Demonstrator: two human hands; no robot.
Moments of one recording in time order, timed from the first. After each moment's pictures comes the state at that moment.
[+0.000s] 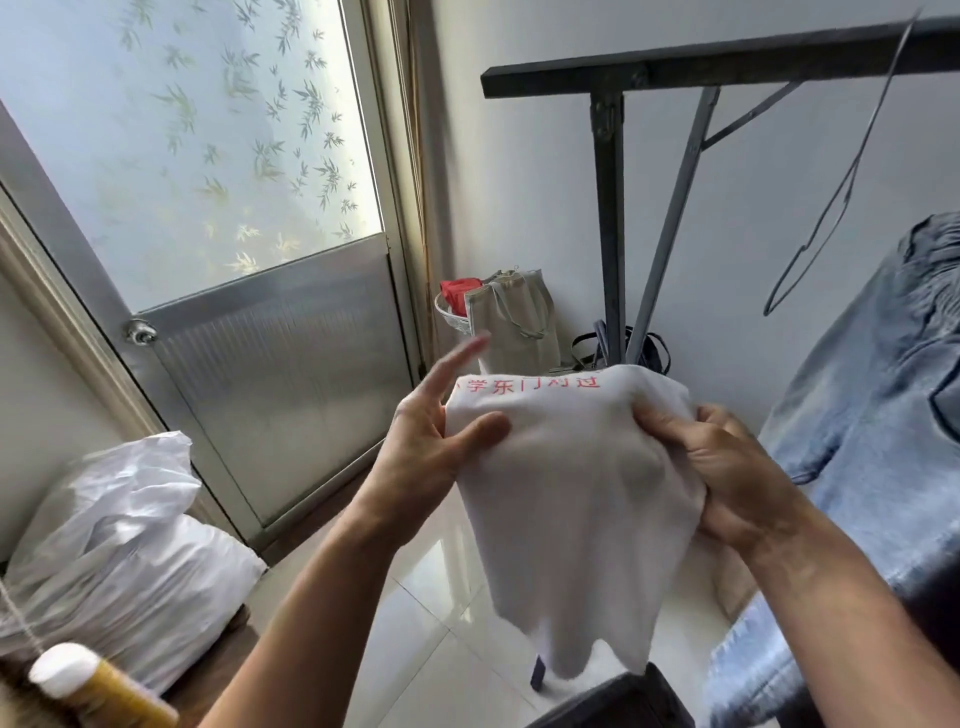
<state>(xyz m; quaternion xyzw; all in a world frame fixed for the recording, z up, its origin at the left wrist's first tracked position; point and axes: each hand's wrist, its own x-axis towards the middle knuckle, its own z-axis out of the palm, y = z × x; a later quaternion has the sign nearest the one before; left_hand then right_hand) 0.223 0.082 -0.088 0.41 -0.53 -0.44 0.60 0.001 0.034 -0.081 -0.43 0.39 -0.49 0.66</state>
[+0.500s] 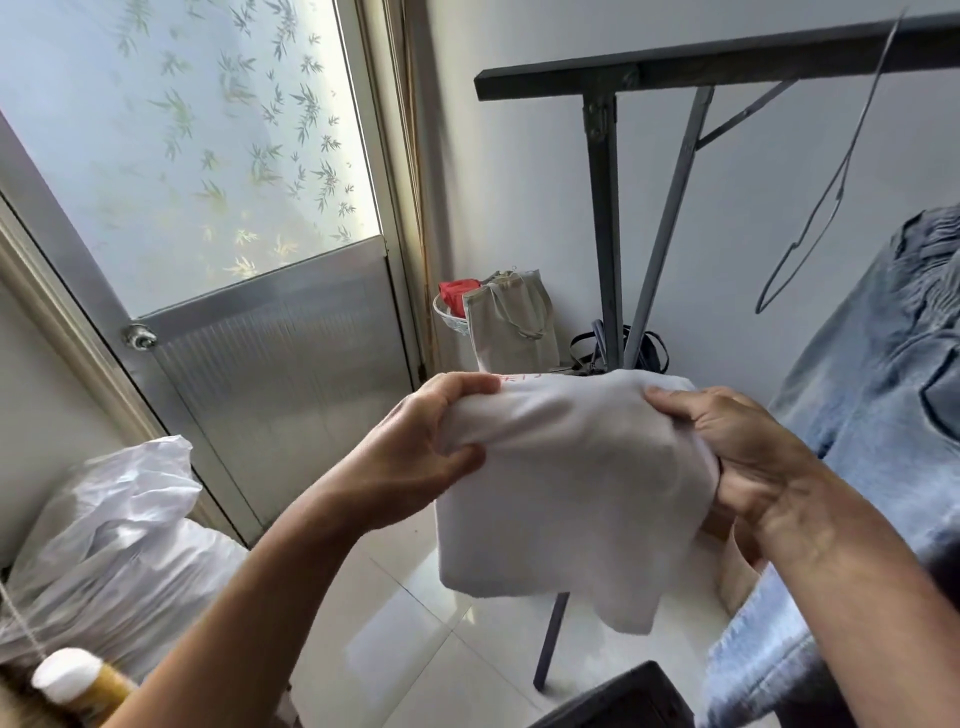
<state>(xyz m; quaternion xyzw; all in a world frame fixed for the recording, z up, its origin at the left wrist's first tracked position) 0.245 0.090 -0.068 0.56 -0.73 -0.19 0.35 -0.006 0.017 -0.070 -0.39 0.44 -0.45 0.67</state>
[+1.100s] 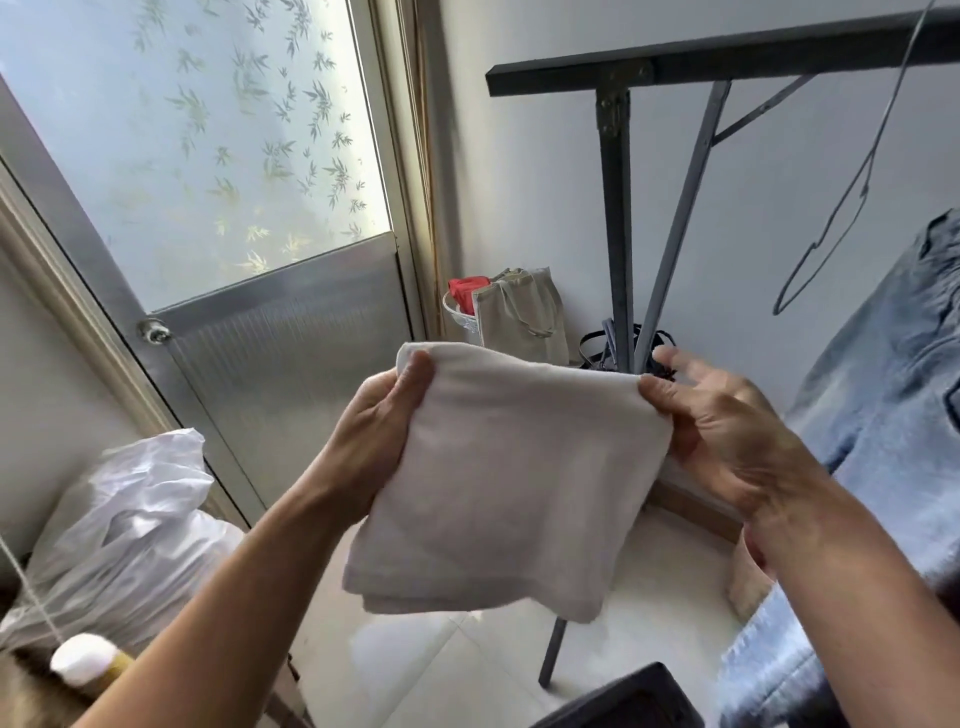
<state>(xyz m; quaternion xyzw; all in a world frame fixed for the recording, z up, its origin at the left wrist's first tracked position) 0.243 0.093 -0.060 0.53 -0.48 -0.38 0.58 0.002 0.009 -0.073 -0.39 0.36 -0.50 0.68</state>
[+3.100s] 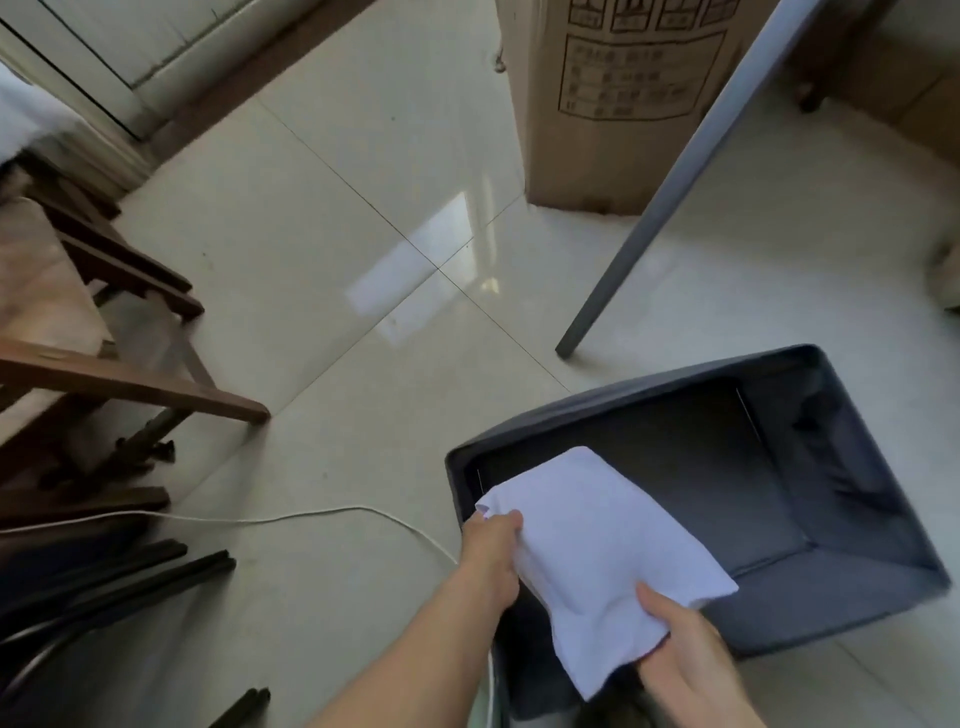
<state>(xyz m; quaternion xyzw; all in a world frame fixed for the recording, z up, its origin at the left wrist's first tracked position) 0.135 0.111 -0.916 0.68 0.23 -0.57 0.39 -0.039 0.119 -0.885 0.04 0.63 -0.28 0.72</state>
